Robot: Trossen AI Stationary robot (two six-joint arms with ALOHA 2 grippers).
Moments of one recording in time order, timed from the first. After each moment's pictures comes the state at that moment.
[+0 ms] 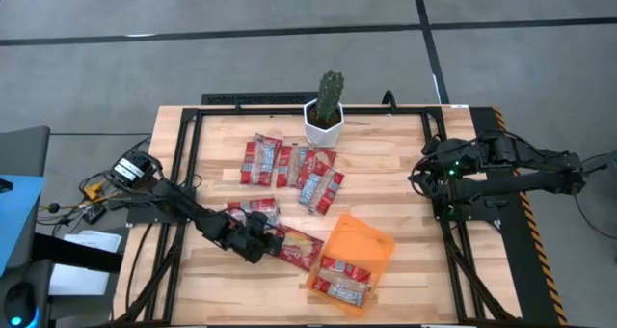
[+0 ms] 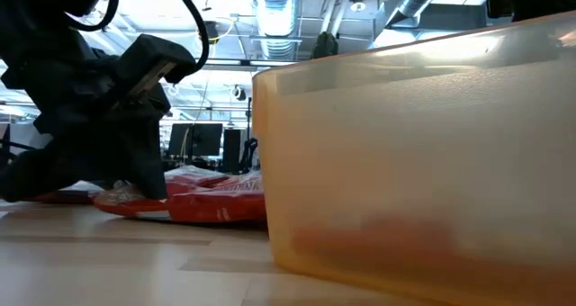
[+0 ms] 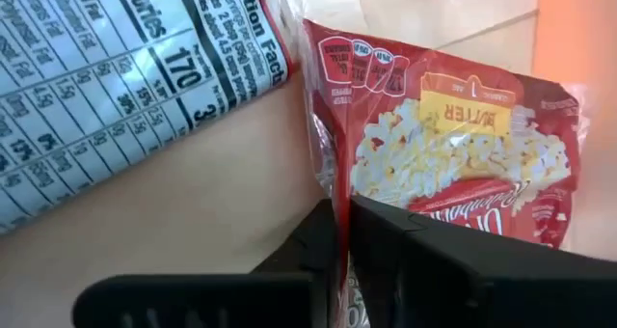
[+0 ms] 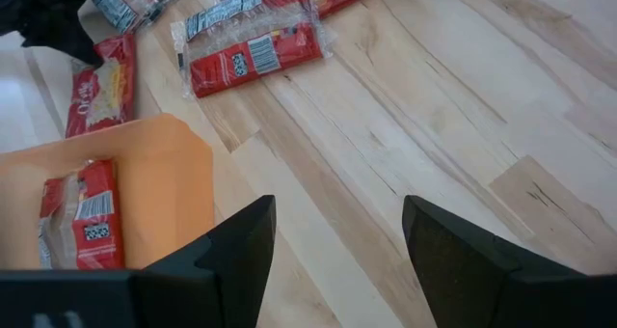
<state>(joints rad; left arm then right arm) -0.51 1.69 0.68 0.02 -0.41 -1.71 -0.06 0.59 0.82 -1.11 0.13 0.62</state>
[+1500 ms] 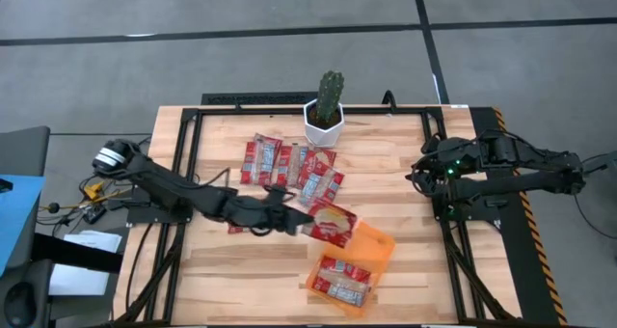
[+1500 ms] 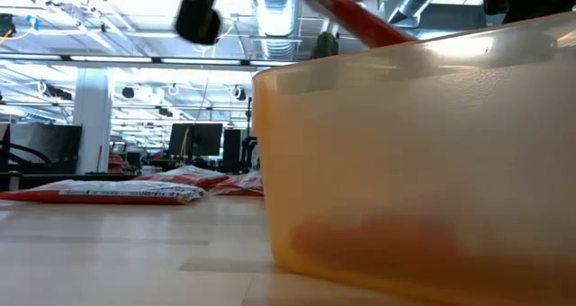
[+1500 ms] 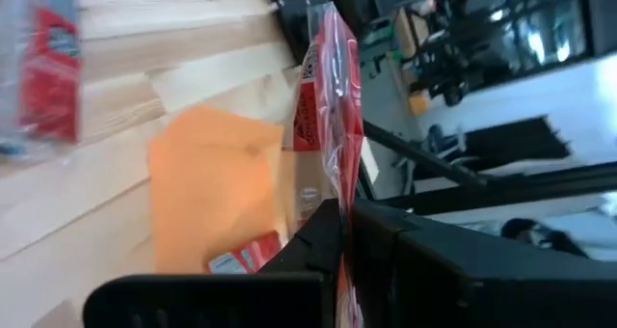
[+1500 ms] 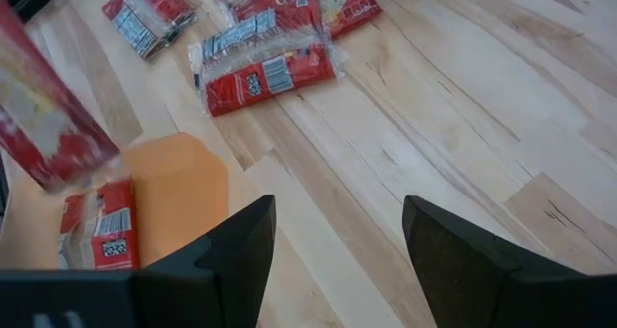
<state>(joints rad) -0.34 1.49 0.97 0.26 -0.41 -1.27 -0.07 0.59 0.82 -1.06 0.13 0.63</state>
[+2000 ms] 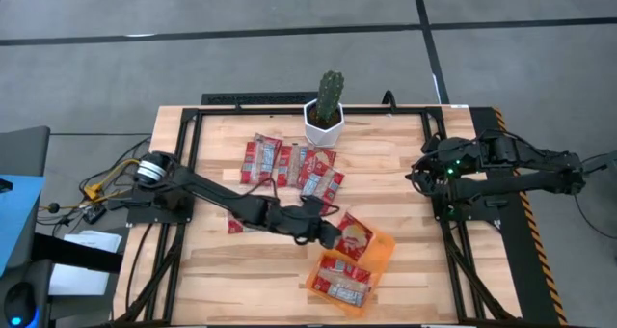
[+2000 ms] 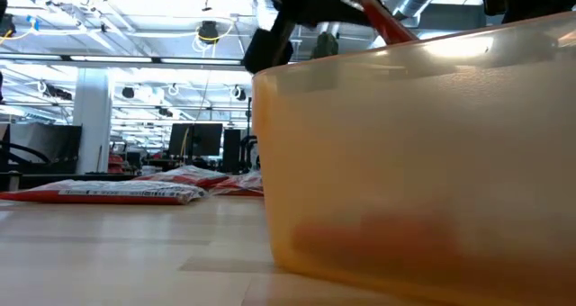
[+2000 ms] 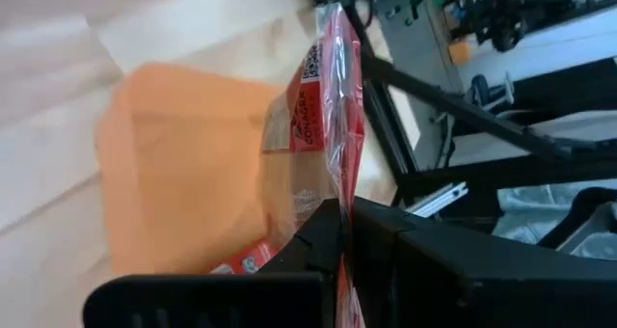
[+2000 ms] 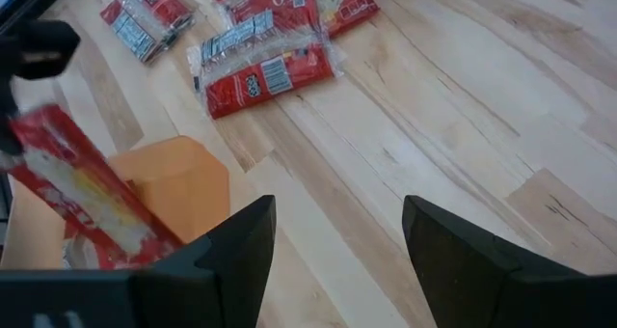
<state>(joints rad) -0.30 1.84 1.25 0.19 -0.26 -1.26 -0.07 0.59 0.82 -1.06 0.13 0.65</state>
